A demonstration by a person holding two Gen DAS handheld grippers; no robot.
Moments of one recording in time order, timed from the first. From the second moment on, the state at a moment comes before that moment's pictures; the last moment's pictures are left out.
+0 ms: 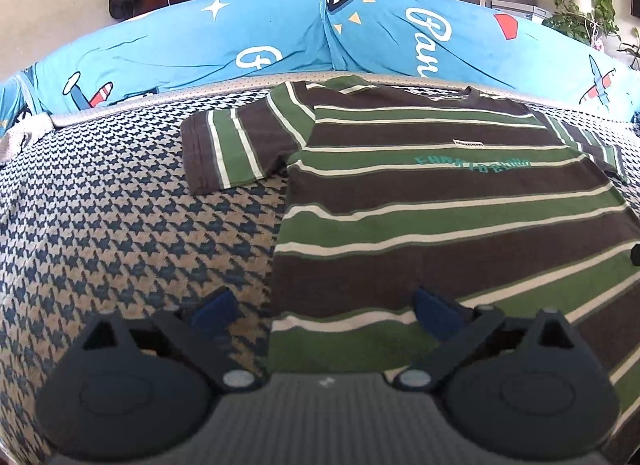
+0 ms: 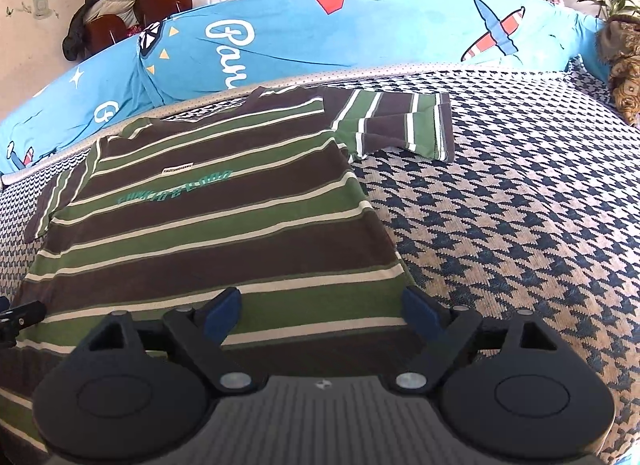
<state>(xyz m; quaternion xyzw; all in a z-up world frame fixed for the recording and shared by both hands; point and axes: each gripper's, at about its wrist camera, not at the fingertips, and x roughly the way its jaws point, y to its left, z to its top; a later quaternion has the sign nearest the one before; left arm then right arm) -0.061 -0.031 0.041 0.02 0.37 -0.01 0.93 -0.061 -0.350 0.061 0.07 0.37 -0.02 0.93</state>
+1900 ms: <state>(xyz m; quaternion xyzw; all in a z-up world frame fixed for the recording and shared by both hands) -0.124 -0.070 0.042 0.04 0.39 -0.05 0.92 -0.125 -0.344 0.066 0.08 0.38 -0.11 0.92</state>
